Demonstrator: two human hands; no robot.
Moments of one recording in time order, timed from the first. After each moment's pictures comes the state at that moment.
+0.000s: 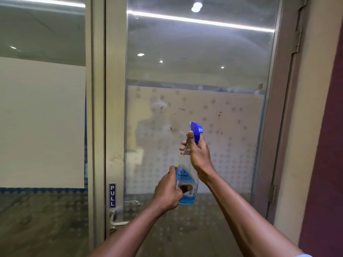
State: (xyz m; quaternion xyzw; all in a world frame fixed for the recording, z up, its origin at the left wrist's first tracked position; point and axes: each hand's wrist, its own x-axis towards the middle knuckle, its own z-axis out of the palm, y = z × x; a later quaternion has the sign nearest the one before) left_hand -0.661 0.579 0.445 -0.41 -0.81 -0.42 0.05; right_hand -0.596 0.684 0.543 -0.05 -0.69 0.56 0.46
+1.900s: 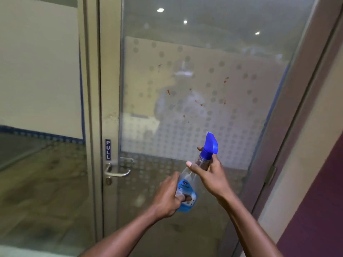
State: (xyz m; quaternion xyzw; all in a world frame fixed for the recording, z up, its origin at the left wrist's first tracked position) left_hand -0.566 0.614 0.337 -0.38 -0.82 -0.43 -0.01; right_hand -0.484 0.762 0.413 -0.10 -0.80 0.50 0.30
